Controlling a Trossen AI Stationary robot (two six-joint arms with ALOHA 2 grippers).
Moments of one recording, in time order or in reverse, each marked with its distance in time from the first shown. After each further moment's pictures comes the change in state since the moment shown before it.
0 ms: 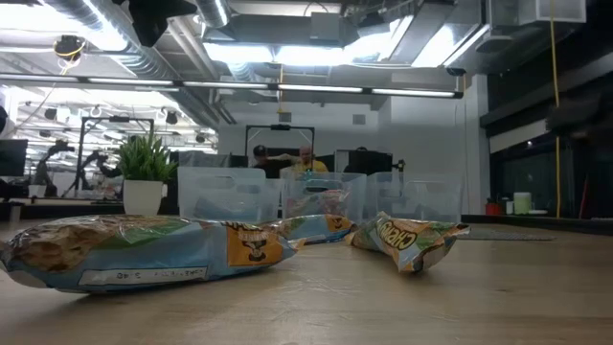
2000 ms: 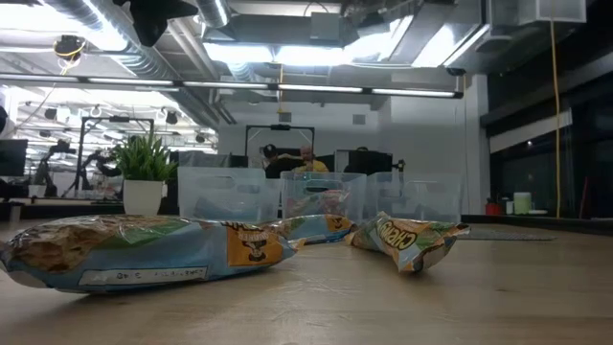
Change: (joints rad) left arm 0.000 0.000 0.000 0.000 -0.025 0.019; right arm -0.527 -0.336 0.695 -0.518 0.501 0.182
